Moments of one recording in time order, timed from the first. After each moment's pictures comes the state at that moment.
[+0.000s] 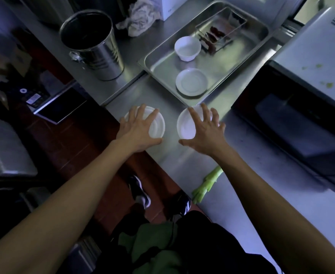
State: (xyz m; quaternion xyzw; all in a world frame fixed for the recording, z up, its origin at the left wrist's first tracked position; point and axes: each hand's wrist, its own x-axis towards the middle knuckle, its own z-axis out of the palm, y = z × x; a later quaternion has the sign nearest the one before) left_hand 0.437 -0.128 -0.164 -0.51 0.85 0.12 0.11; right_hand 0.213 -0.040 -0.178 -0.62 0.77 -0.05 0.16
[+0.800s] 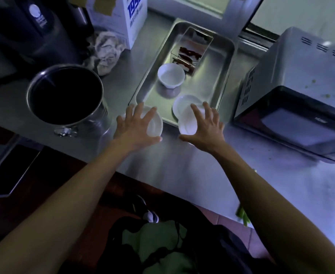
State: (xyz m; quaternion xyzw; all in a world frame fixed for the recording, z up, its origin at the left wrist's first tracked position) left_hand 0.445 -0.369 -0.178 -0.32 0.93 0.14 0.07; right_hand 0.267 -0.196 -0.163 -0.40 0.90 -0.07 0.14
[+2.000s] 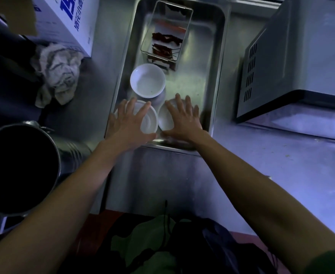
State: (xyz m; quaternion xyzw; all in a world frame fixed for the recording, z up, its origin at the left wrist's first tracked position) left_hand 0.321 -0.449 -0.219 -0.25 0.95 0.14 0.14; right_hand 0.175 -0.297 -0.265 -0.41 0.87 -0.02 0.26
